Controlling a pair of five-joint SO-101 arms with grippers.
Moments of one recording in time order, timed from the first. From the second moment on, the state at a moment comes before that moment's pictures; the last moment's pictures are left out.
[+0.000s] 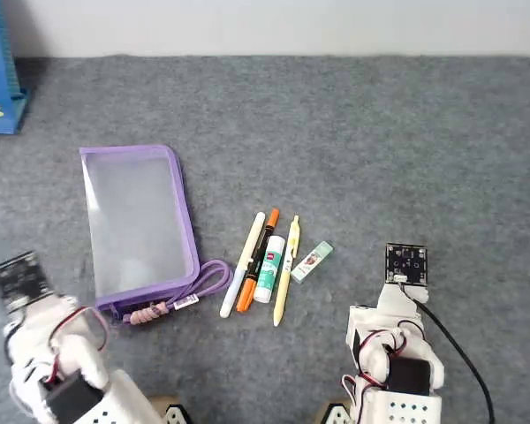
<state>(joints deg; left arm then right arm) -46.9 -103.5 86.9 68.8 -5.8 4.3 -103.3 95.5 74.7 -0.7</state>
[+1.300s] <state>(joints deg) -49.8 -103.5 91.7 64.0 -10.8 -6.9 -103.6 78.5 71.4 27.1</state>
